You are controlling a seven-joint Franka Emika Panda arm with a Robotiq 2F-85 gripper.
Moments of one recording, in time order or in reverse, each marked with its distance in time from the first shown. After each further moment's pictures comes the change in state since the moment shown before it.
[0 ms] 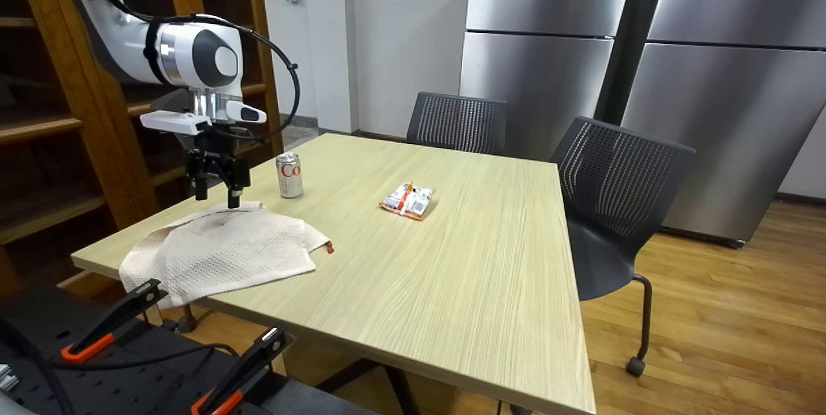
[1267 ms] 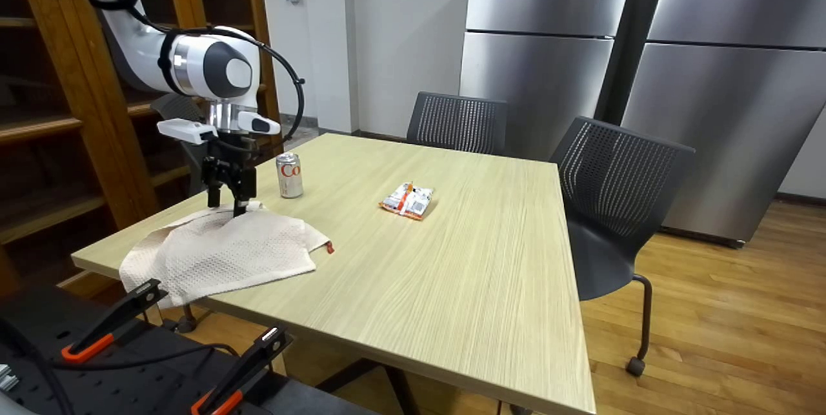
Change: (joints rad) arm -0.004 0.030 -0.040 0.000 0.086 0.013 0.047
